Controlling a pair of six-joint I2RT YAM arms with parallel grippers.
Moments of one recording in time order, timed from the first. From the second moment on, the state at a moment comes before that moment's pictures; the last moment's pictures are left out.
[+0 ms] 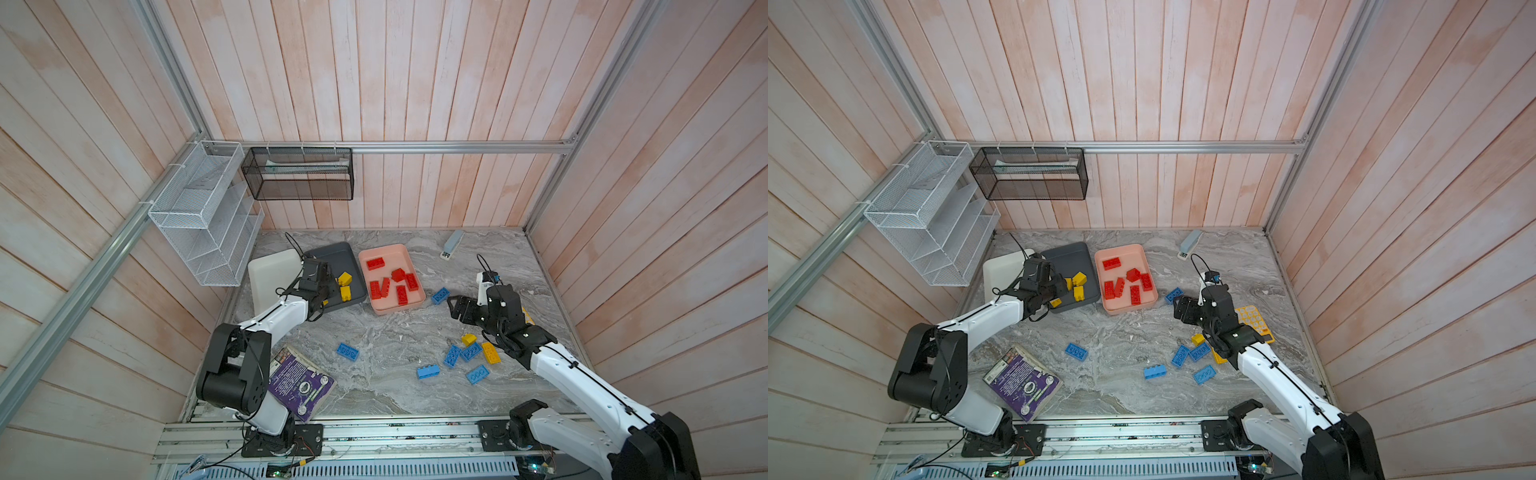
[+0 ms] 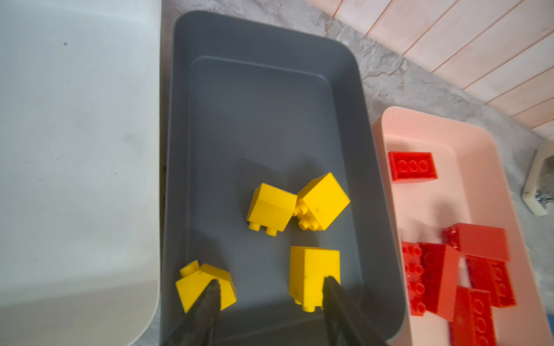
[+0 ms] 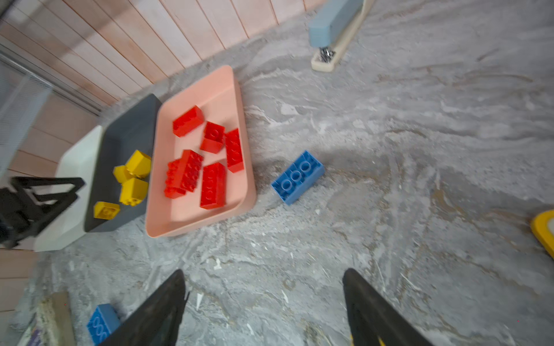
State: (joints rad) left arm -0.24 1.58 0.95 -0.13 -0.10 -0.54; right arm 0.42 1.05 0.64 -0.23 0.02 0.55
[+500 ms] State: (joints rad) left arm -0.33 1.15 0.95 -0.25 -0.02 -0.52; right arm 0.42 1.09 0.63 -0.42 0.18 0.59
